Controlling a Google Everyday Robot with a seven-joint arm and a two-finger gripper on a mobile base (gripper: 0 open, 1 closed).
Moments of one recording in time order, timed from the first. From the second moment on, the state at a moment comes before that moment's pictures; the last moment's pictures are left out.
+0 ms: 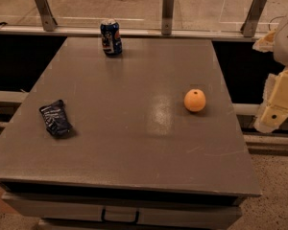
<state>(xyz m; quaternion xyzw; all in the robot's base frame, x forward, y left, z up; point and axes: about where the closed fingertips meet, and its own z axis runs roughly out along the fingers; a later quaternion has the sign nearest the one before) 0.438 -0.217 0.976 -0.60 0.78 -0.03 0.16</state>
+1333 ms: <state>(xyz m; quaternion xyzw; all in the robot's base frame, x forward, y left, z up) 0.442 0.044 0.956 -0.77 0.60 0.05 0.21</state>
